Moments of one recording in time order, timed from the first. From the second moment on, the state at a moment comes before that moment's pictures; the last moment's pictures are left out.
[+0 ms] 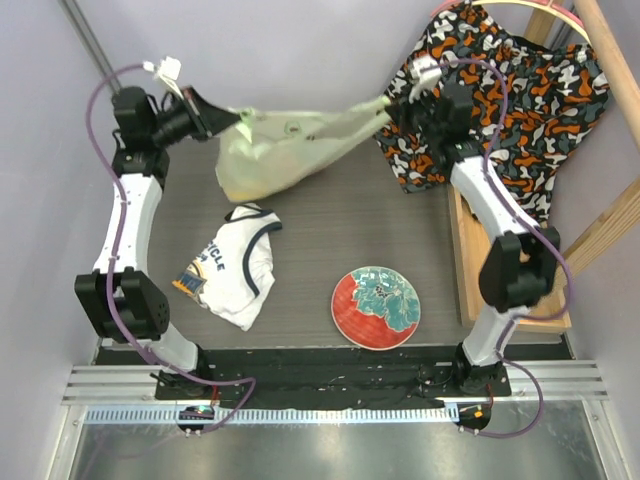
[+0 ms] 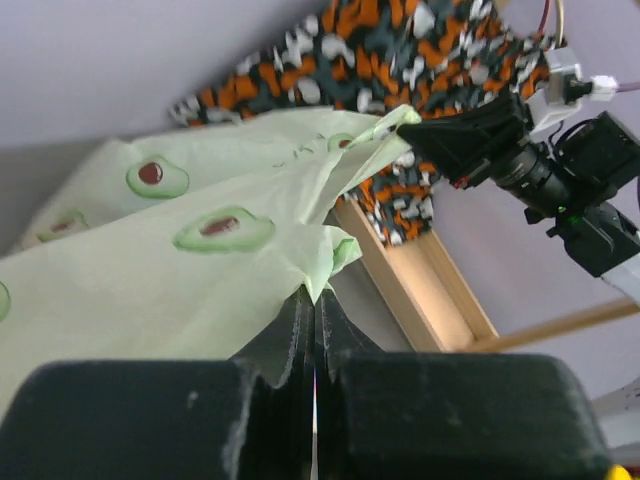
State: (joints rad) left arm 0.07 1.62 1.65 -0.07 0.87 -0.58; right arm 0.19 1.82 1.70 0.07 -0.35 -0.09
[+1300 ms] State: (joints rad) left arm -0.04 1.23 1.11 -0.42 0.88 -0.42; right arm 0.59 1.74 1.36 -0.22 -0.36 -0.23
